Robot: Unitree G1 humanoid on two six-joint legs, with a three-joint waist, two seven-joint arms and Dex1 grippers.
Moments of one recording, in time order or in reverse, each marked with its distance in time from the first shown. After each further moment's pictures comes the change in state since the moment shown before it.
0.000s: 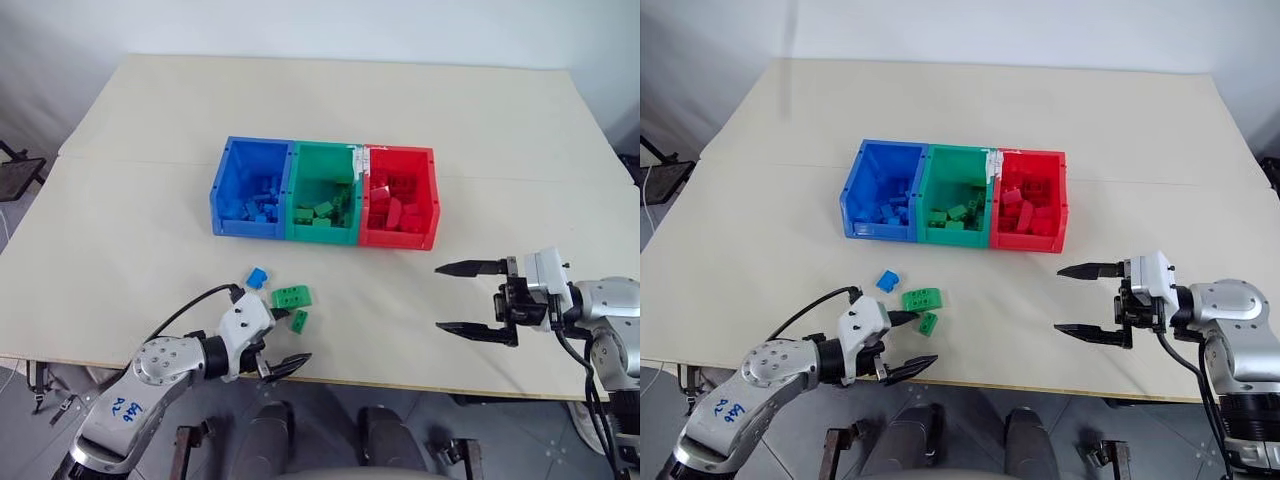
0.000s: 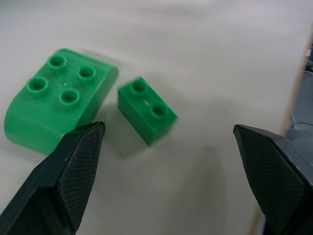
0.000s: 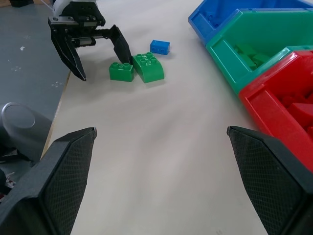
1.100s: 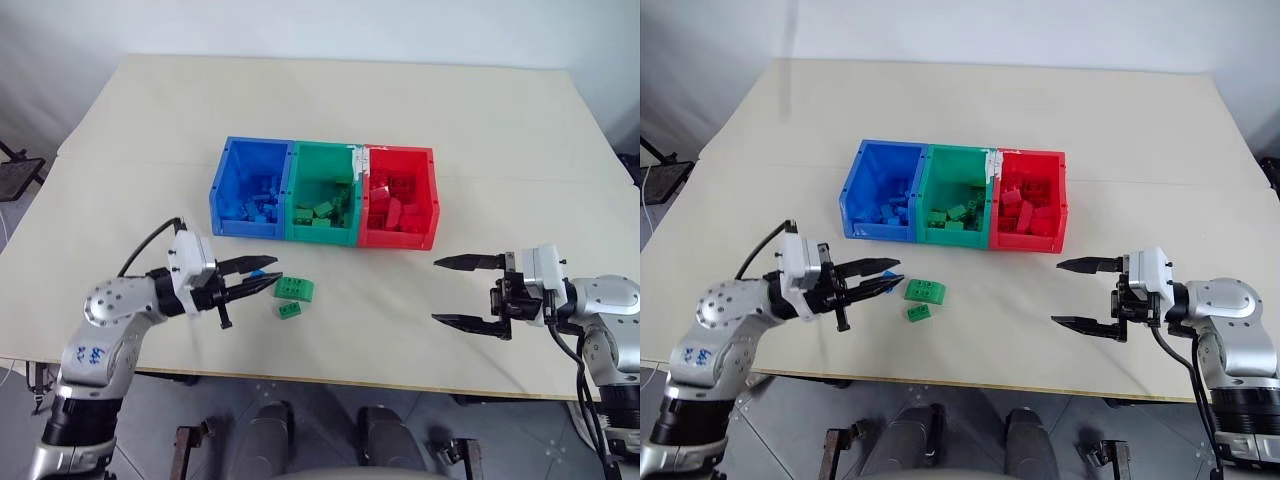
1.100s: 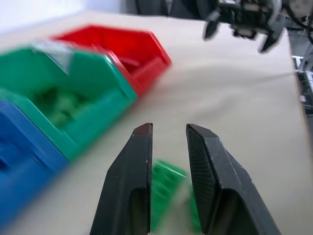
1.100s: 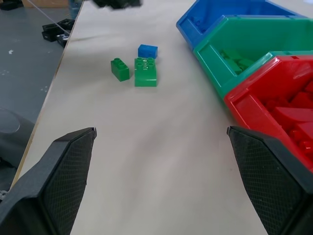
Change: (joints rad) left arm -0.256 0.036 0.230 0.365 -0.175 -0.405 -0.392; right arm -0.026 0.029 0.005 0.051 -0.015 -0.045 -0.012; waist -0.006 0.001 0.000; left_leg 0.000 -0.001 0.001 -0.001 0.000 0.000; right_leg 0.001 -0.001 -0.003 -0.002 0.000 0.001
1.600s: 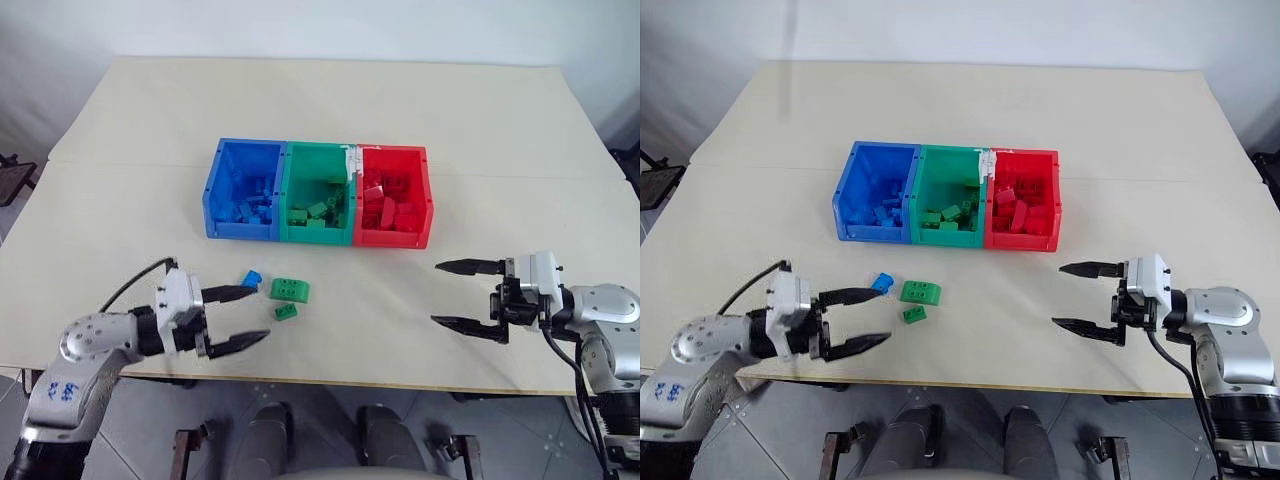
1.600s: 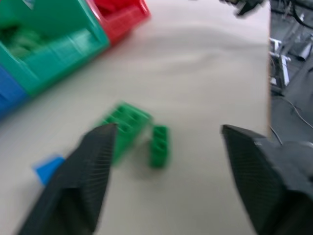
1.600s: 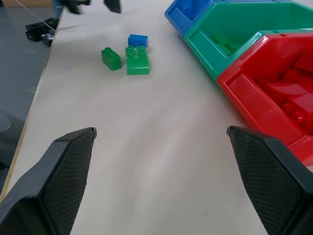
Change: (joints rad) left arm 0.297 0.045 0.039 -0.129 0.014 0.062 0.008; right arm 0.033 0.012 -0.002 0.019 -0.014 -0.031 -0.033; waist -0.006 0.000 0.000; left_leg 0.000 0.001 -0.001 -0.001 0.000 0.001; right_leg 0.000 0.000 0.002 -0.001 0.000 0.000
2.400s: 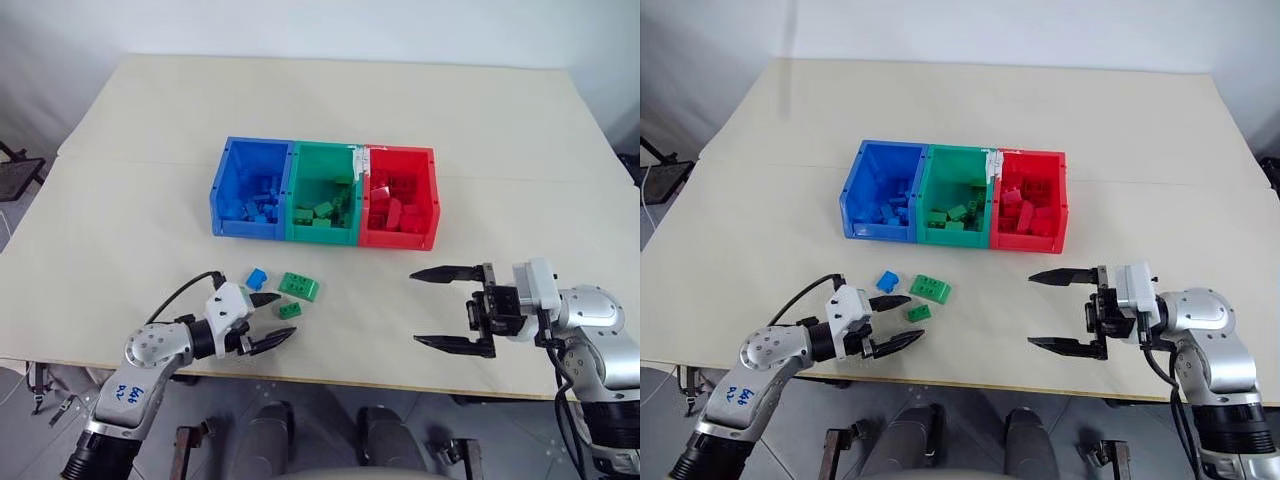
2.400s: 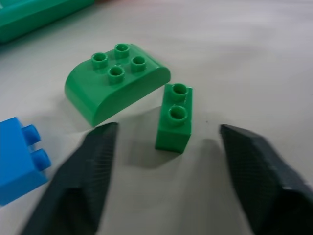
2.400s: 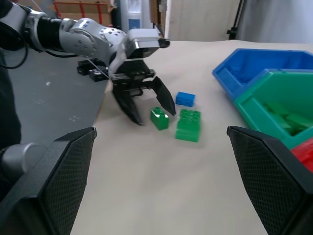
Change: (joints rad) left arm -0.090 -0.139 -0.188 0.102 0.229 -0.070 0.193; right arm 0.043 0.061 0.042 -0.233 0.123 0.098 0.032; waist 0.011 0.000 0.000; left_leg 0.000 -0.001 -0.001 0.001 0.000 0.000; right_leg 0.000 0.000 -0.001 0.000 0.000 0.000
